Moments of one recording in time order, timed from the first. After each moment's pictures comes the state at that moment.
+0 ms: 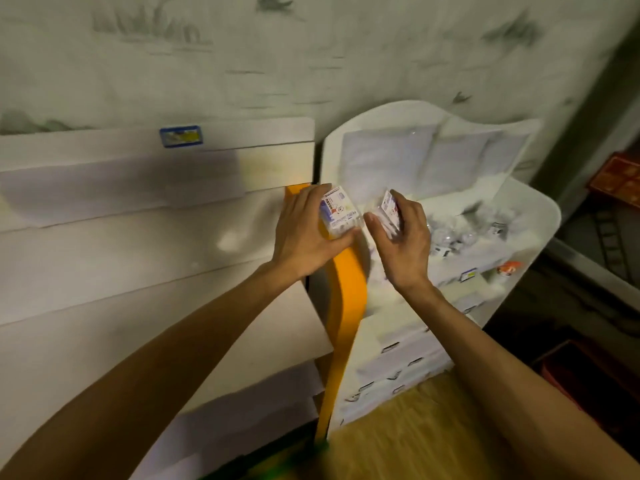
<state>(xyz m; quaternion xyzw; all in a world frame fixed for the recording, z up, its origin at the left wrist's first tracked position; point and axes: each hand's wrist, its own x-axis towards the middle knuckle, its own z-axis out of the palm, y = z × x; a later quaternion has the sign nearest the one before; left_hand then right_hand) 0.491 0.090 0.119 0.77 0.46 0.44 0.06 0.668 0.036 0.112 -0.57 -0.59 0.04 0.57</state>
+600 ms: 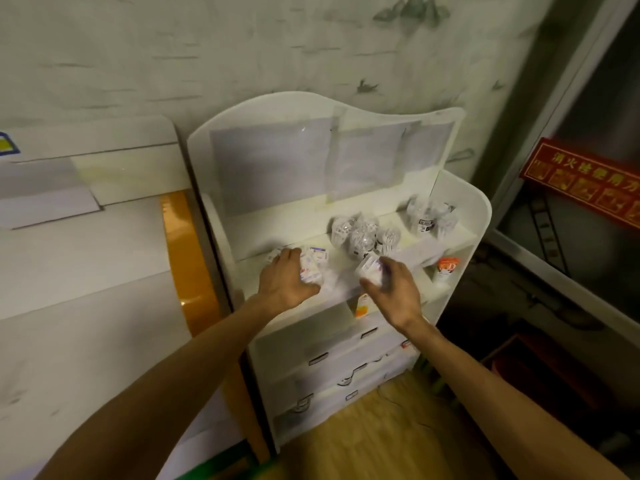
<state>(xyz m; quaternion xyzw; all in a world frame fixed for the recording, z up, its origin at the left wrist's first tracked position) 0.710 0.119 0.016 0.79 0.58 0.15 0.12 0.943 0.041 -0.007 -0.73 -0.55 0.13 0.38</state>
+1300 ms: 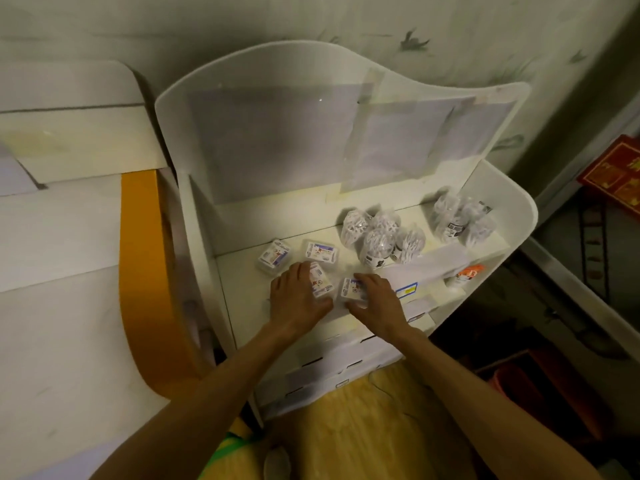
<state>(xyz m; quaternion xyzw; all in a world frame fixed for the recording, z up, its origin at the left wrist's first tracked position) 0.755 0.172 -0.081 0.73 0.62 0.21 0.19 0.950 0.144 -0.086 -0.70 -0.66 0.18 0.20</state>
